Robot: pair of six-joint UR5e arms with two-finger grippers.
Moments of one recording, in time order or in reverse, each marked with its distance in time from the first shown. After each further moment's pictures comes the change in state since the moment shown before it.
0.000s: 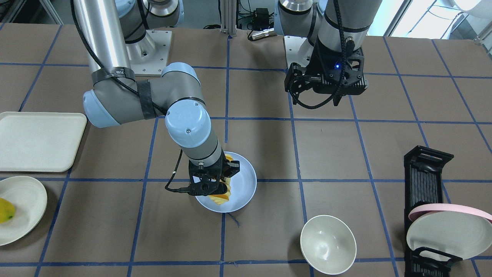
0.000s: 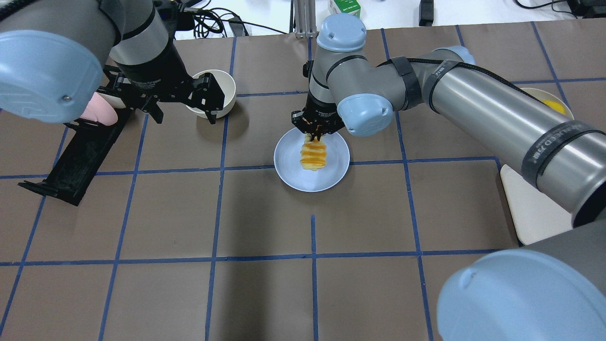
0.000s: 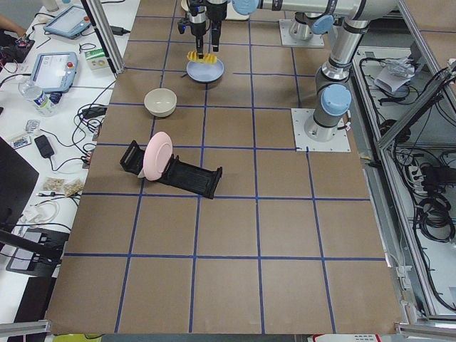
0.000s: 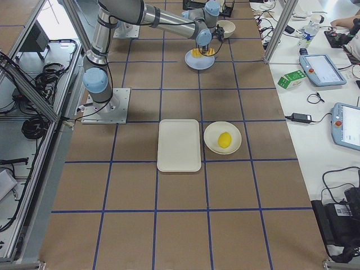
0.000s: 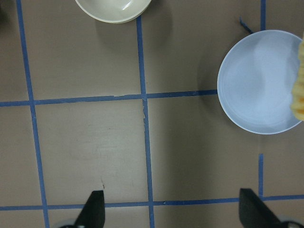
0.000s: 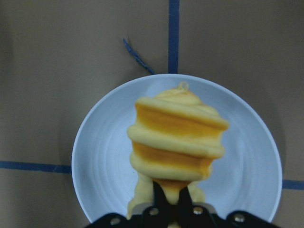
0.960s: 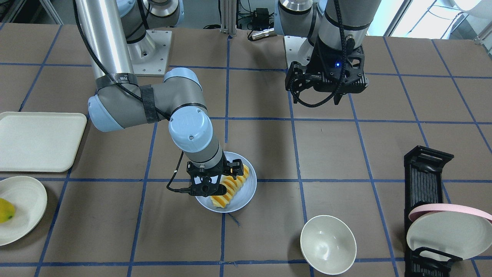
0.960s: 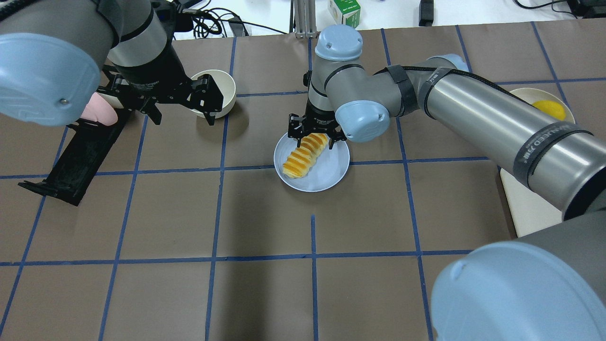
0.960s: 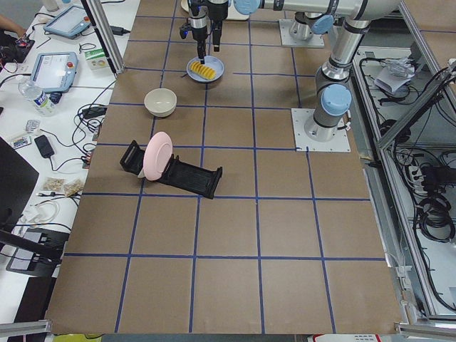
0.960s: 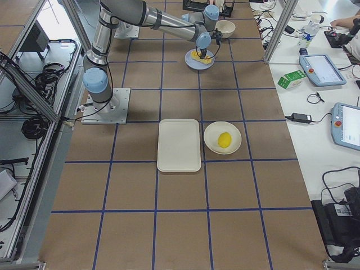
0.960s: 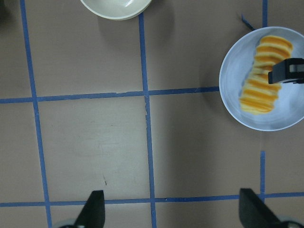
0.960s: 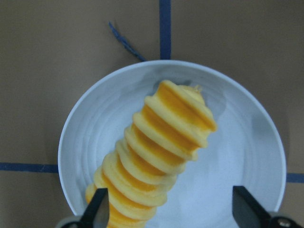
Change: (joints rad) left arm 0.000 0.005 -0.003 0.000 0.002 0.001; right arm -0.004 0.001 0.007 0.014 -0.018 0.011
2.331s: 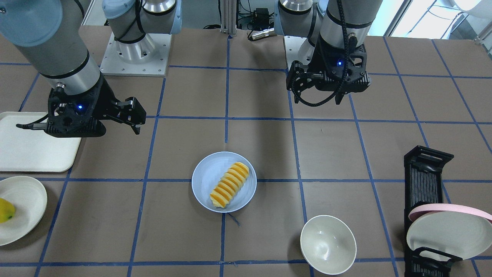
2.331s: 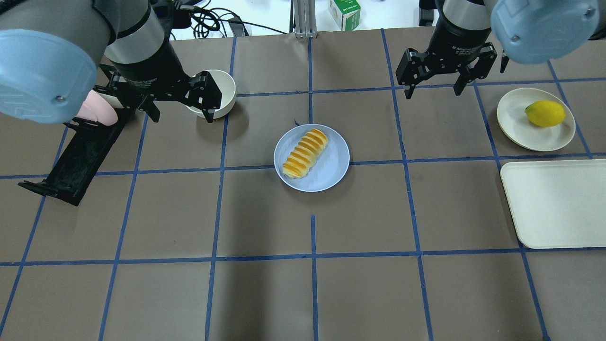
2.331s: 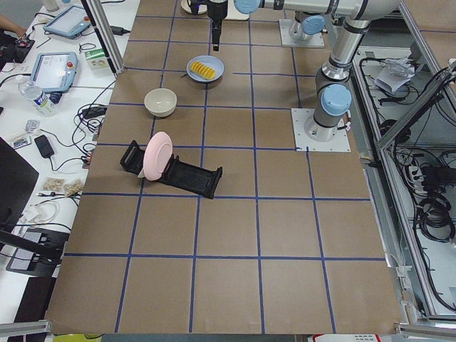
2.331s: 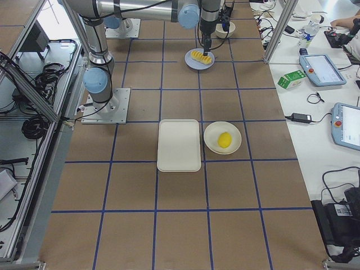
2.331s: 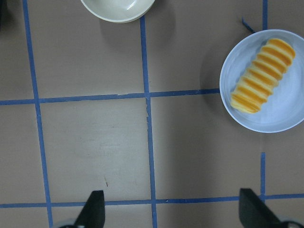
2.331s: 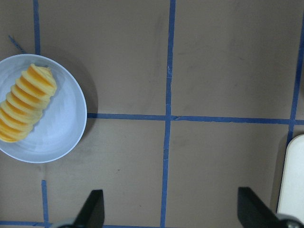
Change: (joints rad) left arm 0.004 0.000 0.008 0.000 0.000 0.002; right arm -0.286 -0.372 -0.046 0.426 -0.151 -0.350
